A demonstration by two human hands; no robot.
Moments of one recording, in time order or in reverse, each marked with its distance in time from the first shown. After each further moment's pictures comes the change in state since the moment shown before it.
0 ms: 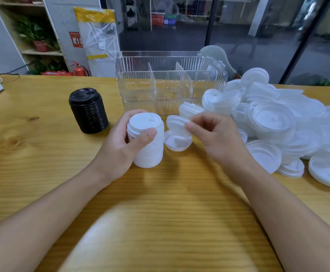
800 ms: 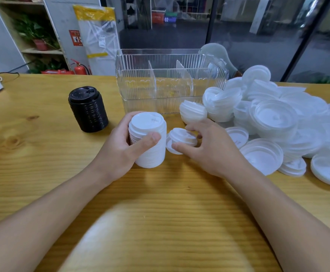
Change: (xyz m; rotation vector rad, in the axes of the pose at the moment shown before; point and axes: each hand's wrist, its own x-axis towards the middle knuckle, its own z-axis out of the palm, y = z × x) left_hand -0.002 0.001 0.001 0.027 -0.030 0.004; right_hand -0.010 0.005 0.010 -0.641 -0.117 -0.004
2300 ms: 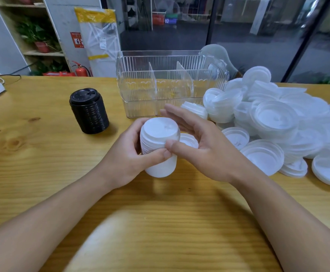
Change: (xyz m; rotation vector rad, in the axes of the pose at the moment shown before) left_hand -0.002 -0.005 0.007 -0.052 -0.135 -0.020; right_hand -0.013 -0.029 -0.020 0.555 -0.184 -0.306
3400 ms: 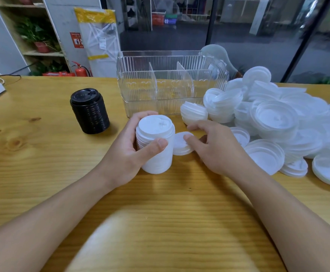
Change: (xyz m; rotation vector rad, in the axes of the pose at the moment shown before) left_hand 0.000 0.002 -0.001 -0.009 0.047 0.068; right_hand 0.003 0.029 -0.008 -0.432 0.224 0.362
